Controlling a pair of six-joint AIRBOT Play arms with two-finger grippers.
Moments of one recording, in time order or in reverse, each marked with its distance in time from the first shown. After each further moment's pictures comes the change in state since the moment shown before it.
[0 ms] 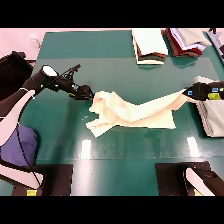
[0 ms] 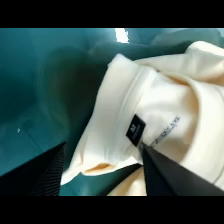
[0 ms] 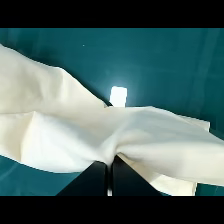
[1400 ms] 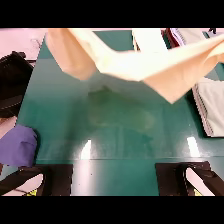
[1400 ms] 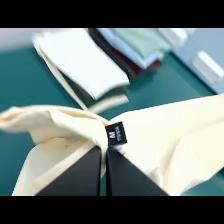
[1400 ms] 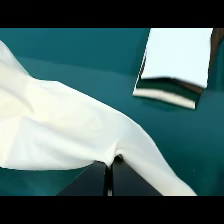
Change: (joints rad) left arm 0.077 0.550 0.496 0.059 0.094 -0.013; right arm 0.000 0.001 0.611 -0.001 -0.007 -0.019
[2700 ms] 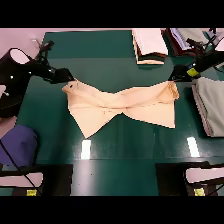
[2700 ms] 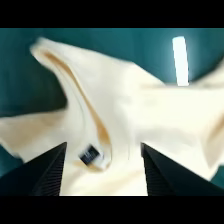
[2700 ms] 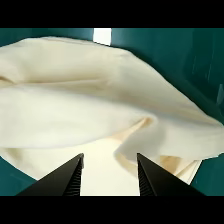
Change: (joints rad) left arm 0.097 -0.369 -0.370 0.212 -0.052 -0.119; right arm 0.098 -0.706 -0.025 -0.150 0.119 0.121
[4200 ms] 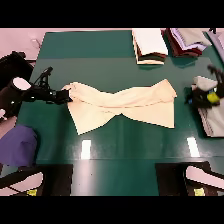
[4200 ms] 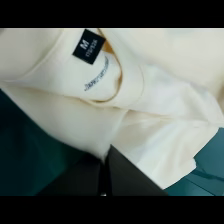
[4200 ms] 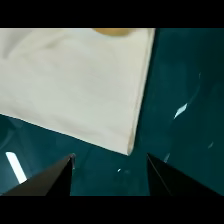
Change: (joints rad) left arm -0.006 0.222 -0.473 -0.116 0.118 0.026; right arm -0.299 0.308 -0.532 -0.008 0.078 -0.054
